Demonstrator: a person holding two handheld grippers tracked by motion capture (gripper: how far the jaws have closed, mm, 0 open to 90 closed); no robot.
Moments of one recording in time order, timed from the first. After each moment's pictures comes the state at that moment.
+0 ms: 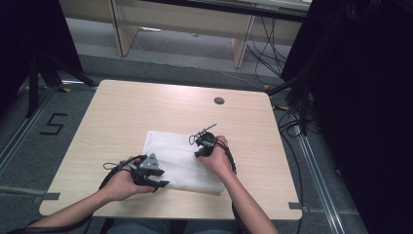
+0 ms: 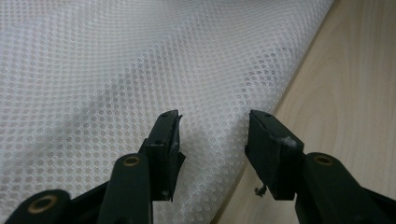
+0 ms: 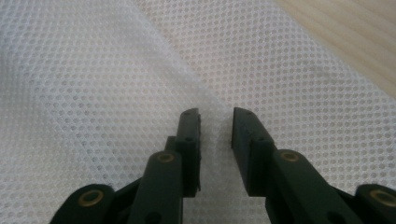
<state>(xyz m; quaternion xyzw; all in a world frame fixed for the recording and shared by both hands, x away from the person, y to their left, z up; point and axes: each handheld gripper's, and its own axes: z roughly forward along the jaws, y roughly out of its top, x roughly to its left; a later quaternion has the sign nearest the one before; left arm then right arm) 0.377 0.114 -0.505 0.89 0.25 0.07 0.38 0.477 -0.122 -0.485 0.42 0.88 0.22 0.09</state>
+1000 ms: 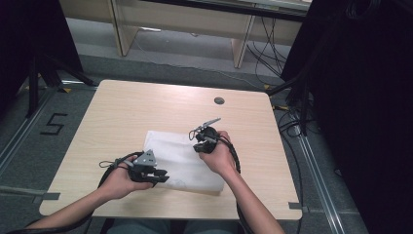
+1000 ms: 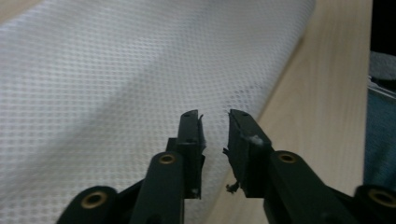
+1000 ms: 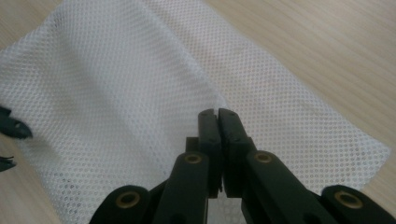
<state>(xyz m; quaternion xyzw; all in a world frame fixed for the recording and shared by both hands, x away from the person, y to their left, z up) 0.373 0.116 -0.487 0.87 0.24 0.04 0.42 0.453 -0.120 -0.430 0.39 0.87 0.27 0.10</state>
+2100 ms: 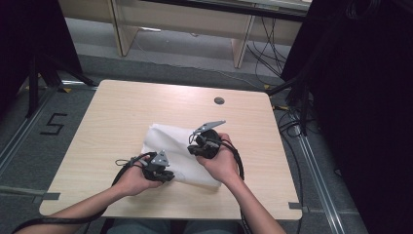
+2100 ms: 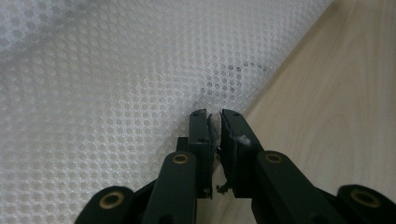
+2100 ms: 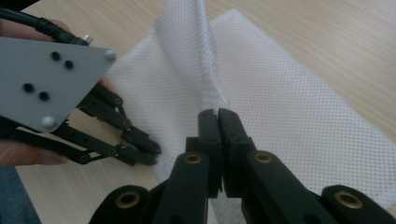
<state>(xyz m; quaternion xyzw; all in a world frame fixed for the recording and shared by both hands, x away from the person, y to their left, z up) 0.396 0.094 -0.502 0.91 0.22 0.07 0.34 0.414 -0.117 -0.394 0.36 0.87 0.34 0.09</state>
